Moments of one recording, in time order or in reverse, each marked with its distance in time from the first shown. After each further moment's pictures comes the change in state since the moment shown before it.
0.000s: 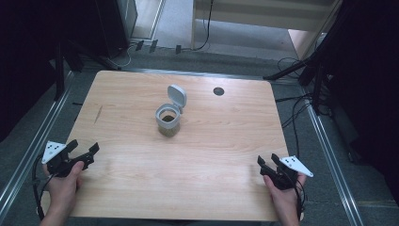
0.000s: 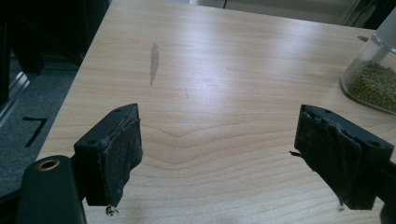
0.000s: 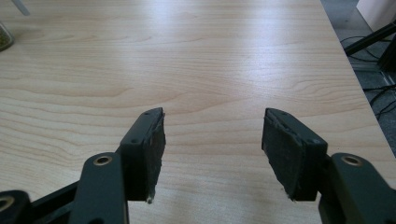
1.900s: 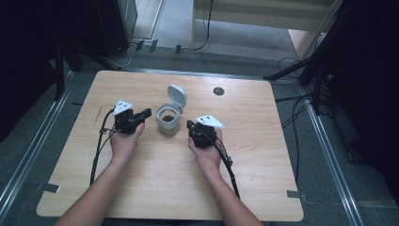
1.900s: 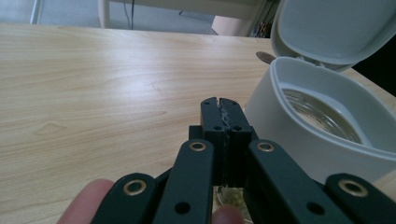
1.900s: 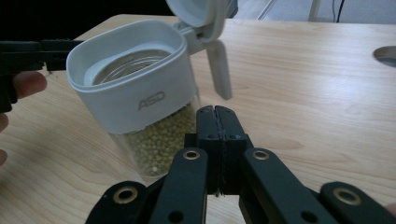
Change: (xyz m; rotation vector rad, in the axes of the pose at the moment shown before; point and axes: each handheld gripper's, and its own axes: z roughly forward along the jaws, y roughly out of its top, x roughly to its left) left arm -0.124 0.067 0.140 0.083 -0.307 0.039; right arm 0.217 0.085 0.127 0.010 0.264 -0.062
